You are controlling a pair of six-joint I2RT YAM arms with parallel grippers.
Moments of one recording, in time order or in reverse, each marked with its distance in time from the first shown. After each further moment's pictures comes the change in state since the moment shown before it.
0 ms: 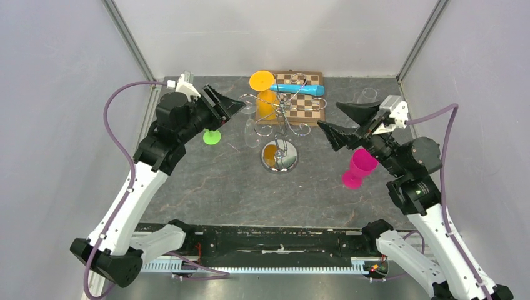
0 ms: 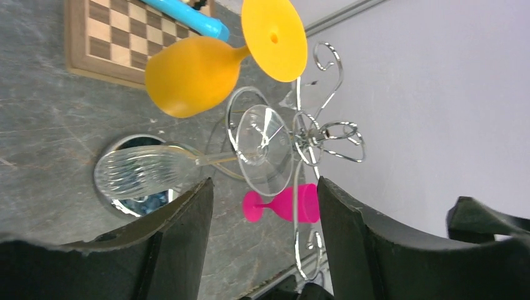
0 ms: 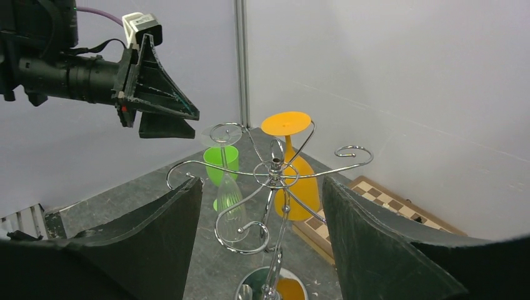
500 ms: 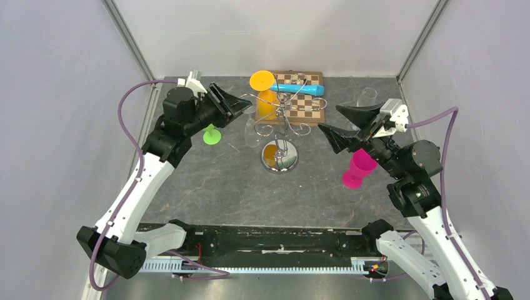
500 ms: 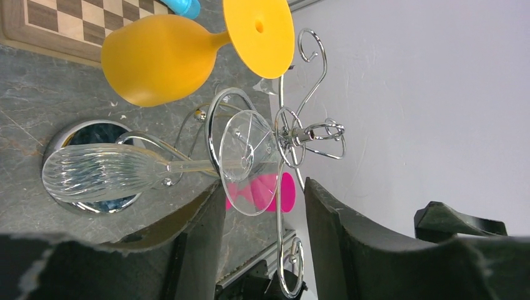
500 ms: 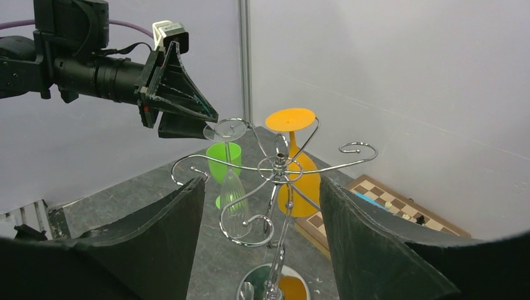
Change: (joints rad) left arm 0.025 0.078 -0.007 0.093 0.136 -0.110; right arm 0.000 -0.031 -0.028 0.003 -0.006 0.001
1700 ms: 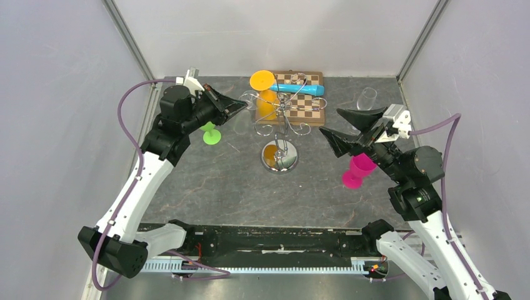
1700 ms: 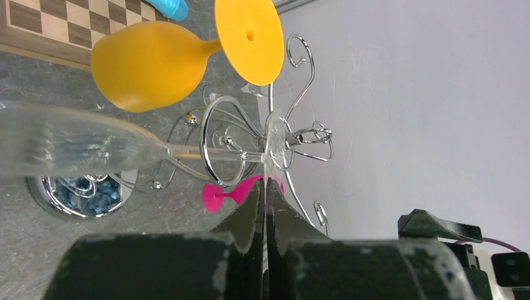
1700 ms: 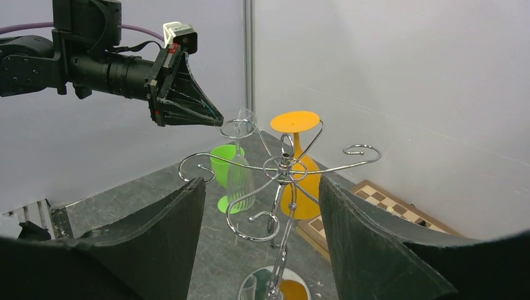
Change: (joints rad) left arm 0.038 0.006 -0.001 0.033 0.058 -0.030; right arm 0.000 -0.036 -0.035 0.023 -0.016 0.002
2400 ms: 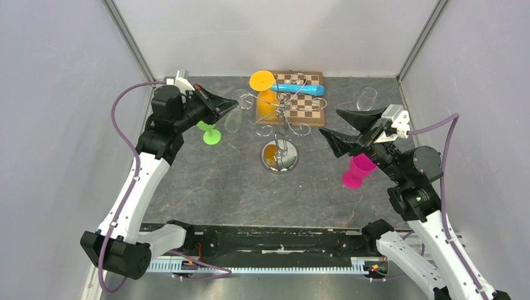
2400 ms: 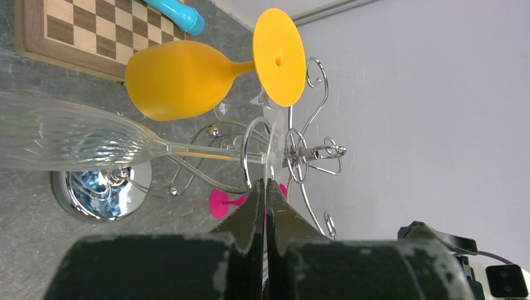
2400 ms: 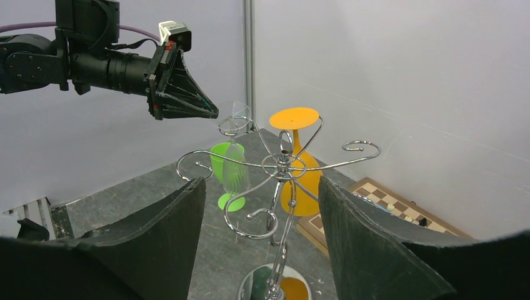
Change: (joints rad) left arm 0.096 -0.013 -0.026 0.000 0.056 0.000; right arm 0.000 -0.001 -0.011 0.000 0.000 0.000
